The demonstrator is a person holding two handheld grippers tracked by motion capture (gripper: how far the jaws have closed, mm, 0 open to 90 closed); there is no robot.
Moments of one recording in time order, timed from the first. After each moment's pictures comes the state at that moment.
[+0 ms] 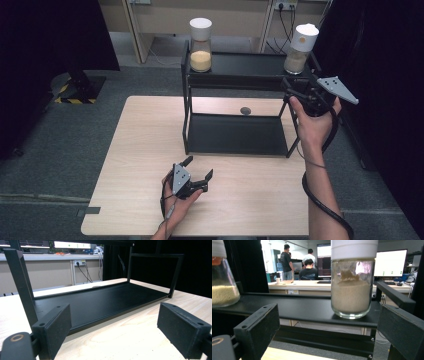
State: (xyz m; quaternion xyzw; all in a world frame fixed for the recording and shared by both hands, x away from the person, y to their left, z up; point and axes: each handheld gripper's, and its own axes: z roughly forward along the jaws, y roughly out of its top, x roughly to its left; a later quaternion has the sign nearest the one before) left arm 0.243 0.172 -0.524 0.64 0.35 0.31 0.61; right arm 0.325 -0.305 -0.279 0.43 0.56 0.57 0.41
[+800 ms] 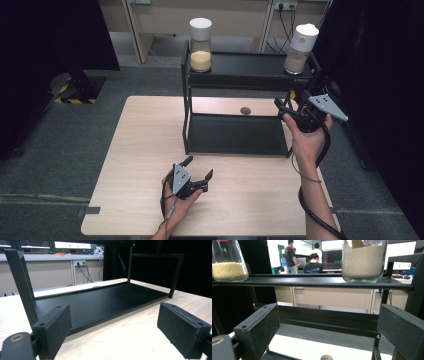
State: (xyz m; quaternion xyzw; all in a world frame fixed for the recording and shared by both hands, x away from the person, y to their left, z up) left arm 0.242 0.172 -0.524 0.64 0.35 0.31 0.61; right arm 0.313 -0.305 -0.313 0.43 0.58 0.57 0.39
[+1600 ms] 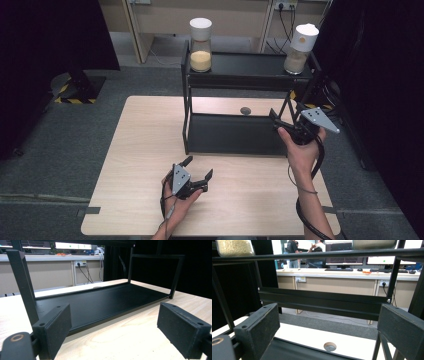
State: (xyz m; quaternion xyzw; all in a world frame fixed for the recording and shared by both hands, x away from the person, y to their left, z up) left arm 0.241 0.172 -0.525 0.64 0.35 0.31 0.61; right arm 0.301 -0.302 -0.340 0.42 0.60 0.56 0.38
